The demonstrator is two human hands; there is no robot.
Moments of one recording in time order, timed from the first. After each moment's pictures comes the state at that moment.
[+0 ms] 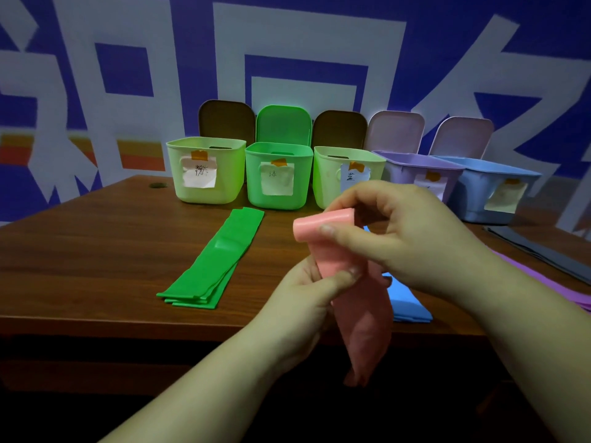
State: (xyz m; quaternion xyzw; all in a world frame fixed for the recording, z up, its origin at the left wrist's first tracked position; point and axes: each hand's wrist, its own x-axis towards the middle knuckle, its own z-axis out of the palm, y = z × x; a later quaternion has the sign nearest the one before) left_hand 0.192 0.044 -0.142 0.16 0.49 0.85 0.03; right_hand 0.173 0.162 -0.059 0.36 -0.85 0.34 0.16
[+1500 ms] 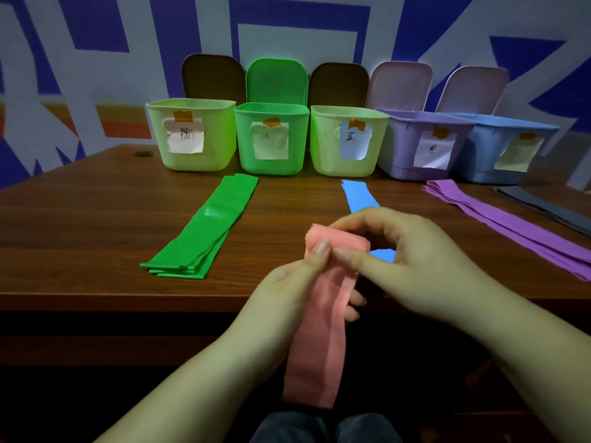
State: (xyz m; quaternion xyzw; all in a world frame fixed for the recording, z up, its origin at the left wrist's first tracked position) left_hand 0.198 0.042 -0.167 0.04 0.61 0.79 0.02; right_hand 0.162 0.180 -0.124 0.35 -0.85 0.39 0.10
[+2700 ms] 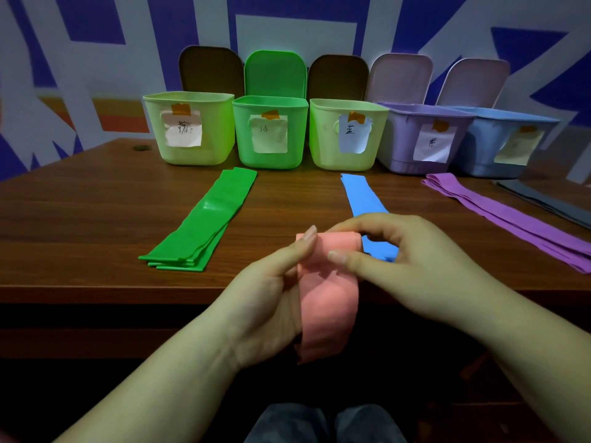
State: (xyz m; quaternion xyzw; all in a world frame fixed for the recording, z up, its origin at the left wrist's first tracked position) left_hand 0.203 0.019 -0.158 0.04 0.38 0.90 0.21; right_hand 0.172 0.180 -0.125 0.32 -0.86 0.38 0.07
